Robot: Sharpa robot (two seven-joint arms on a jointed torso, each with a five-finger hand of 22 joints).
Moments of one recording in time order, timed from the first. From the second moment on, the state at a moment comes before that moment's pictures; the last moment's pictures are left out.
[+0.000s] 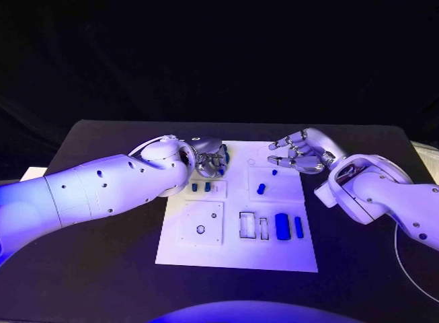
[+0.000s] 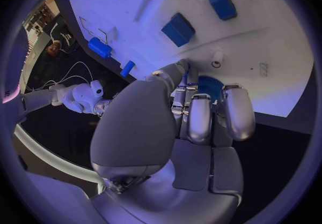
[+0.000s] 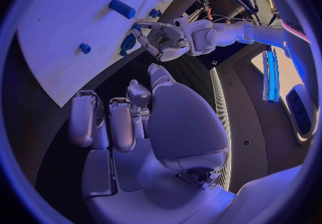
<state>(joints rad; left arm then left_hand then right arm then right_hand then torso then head) 1.20 -0.59 -0.04 1.34 -1.47 -0.15 -0.18 1.51 -0.17 0.49 0.07 0.14 1.14 0.12 0.15 0.16 1.24 0.05 0.19 0.10 1.47 -0.03 1.33 1.15 0.08 1.46 0.07 1.26 1.31 0.99 -0.92 0.17 1.63 -1.09 -0.43 -0.01 1.38 -0.09 0.01 0.23 0.41 1.01 0.14 0.07 0.07 1.31 0.05 0.99 1.13 1.47 -0.02 1.39 1.30 0.06 1.34 0.09 1.39 1.23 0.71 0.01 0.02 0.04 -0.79</state>
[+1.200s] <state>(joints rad) 1.22 -0.72 0.00 1.40 -1.38 -0.08 -0.22 1.46 -0.20 0.52 0.04 0.14 1.15 0.12 0.12 0.15 1.25 0.05 0.15 0.10 1.47 -0.03 1.33 1.13 0.08 1.46 0.07 1.26 1.31 0.99 -0.92 0.17 1.63 -1.09 -0.43 -0.01 1.38 -0.09 0.01 0.23 0.41 1.01 0.14 0.07 0.07 1.31 0.05 0.99 1.13 1.47 -0.02 1.39 1.30 0.06 1.34 0.09 1.39 1.23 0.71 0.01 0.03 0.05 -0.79</state>
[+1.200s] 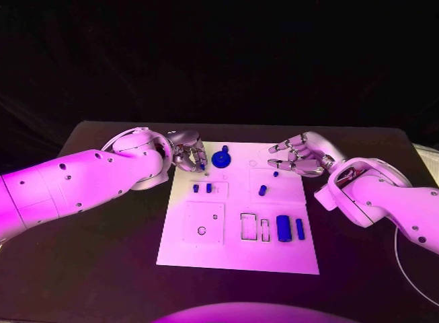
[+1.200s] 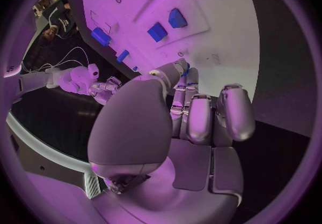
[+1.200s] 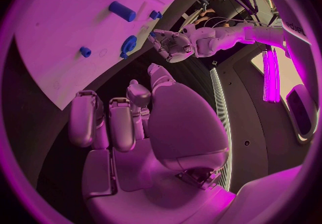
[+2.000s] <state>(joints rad) 1.21 -0.70 0.00 1.38 -1.37 -0.05 -0.22 1.46 -0.19 0.52 0.04 0.14 1.15 0.12 0.12 0.15 1.25 0.05 0.15 0.10 1.47 -0.03 1.33 1.13 0.08 1.46 0.07 1.26 1.31 0.99 -0.91 0.17 1.63 -1.09 -0.43 -0.01 1.38 -0.09 0.01 0.23 0.41 1.01 0.14 0.07 0.07 1.31 0.05 0.99 1.13 1.47 -0.02 1.39 1.30 0.06 1.34 0.09 1.39 1.23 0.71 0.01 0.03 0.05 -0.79</state>
